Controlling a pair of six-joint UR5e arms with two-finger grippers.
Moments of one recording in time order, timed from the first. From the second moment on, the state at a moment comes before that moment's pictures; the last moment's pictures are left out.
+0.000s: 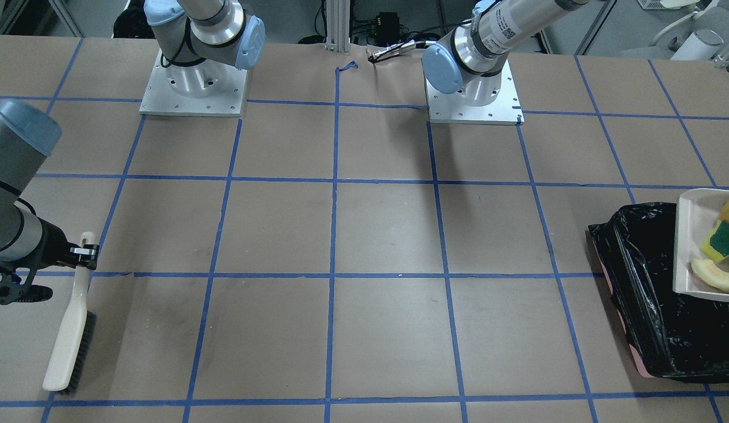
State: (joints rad) left arm -0.83 -2.11 -1.15 -1.17 1.78 2.75; right arm 1.22 -1.18 1.72 -1.97 -1.64 -0.33
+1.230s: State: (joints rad) left arm -0.91 -2.05 -1.27 -0.93 1.88 2.86; right arm 1.22 -1.20 1.70 -2.03 -1.65 -0.33
